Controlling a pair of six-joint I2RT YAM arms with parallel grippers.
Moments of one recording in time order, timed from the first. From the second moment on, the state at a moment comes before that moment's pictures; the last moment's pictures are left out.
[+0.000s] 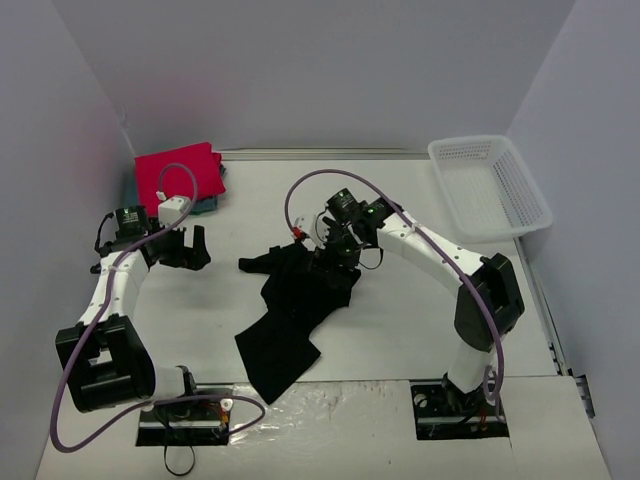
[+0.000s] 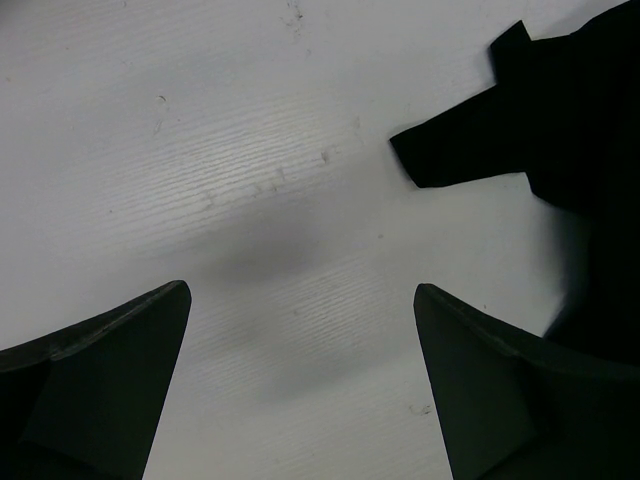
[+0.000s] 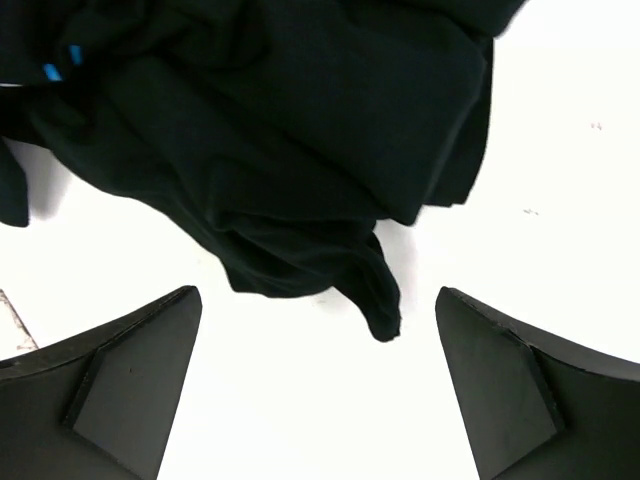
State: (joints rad) left arm 0.24 1.33 0.95 -0.53 0.52 0.33; right arm 0.70 1.75 1.45 -0.87 -0.29 -0.58
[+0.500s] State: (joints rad) left arm 0.24 1.35 0.95 -0.53 0.52 0.33; right arm 0.68 1.83 1.40 -0.91 -0.32 -0.58
